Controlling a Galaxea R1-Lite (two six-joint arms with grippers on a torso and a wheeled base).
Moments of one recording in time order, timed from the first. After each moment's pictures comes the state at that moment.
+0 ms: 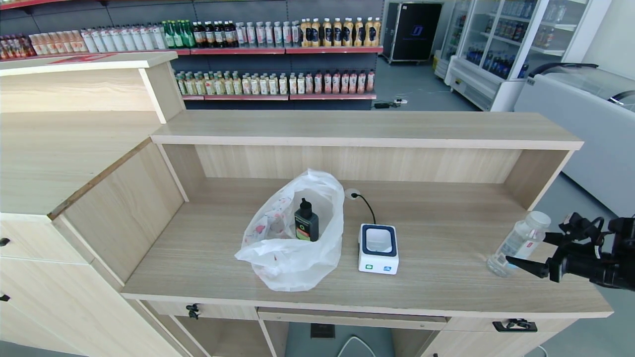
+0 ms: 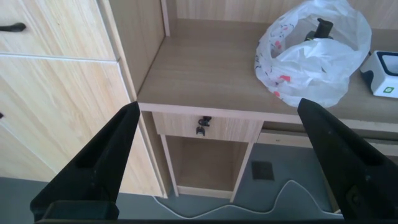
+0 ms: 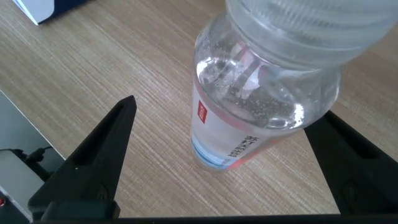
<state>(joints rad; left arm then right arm) 0.00 0.00 0.00 0.00 0.03 -0.01 -0.54 2.26 -0.91 -0.67 1.03 -0.84</state>
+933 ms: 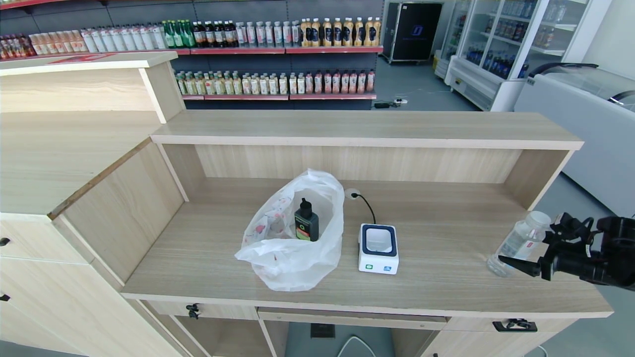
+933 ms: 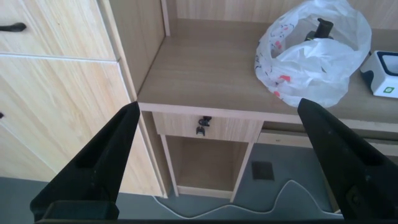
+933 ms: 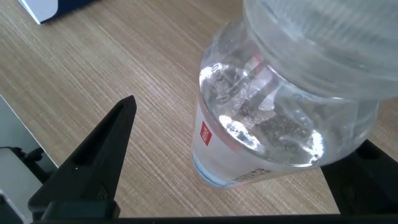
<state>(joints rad) 0.00 0.00 0.00 0.00 0.03 -0.01 -0.51 2.31 -0.96 -0.67 1.05 -0.86</state>
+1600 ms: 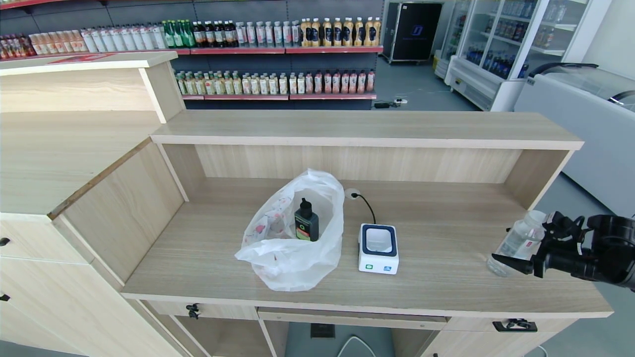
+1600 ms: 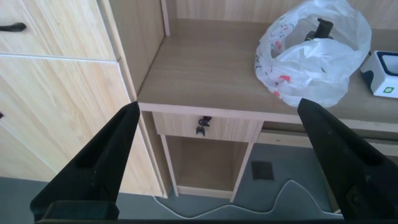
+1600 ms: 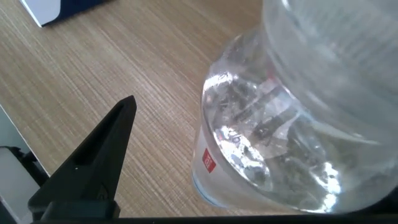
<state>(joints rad) 0.00 0.00 0.00 0.00 0.03 -0.01 -0.48 2.34 -1.00 -0.68 1.07 -0.86</state>
